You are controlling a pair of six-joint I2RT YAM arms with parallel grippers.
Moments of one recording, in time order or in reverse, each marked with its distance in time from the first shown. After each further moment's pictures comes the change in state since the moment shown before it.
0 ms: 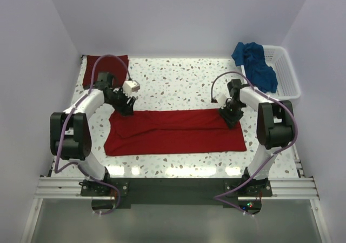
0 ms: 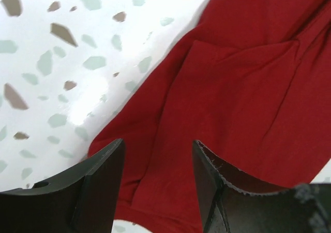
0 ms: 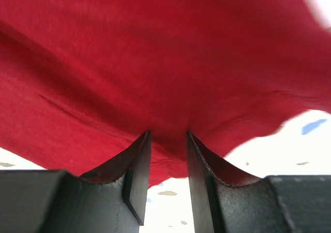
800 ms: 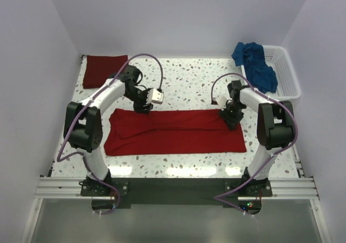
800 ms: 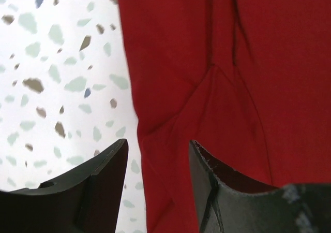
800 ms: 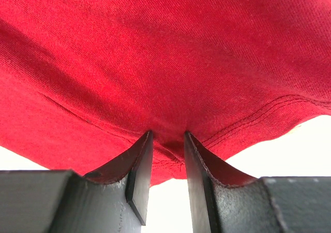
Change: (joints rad) left arm -0.260 0.139 0.258 -0.255 0.080 0.613; right arm 0.001 -0.006 -0.042 0.000 0.001 -0.011
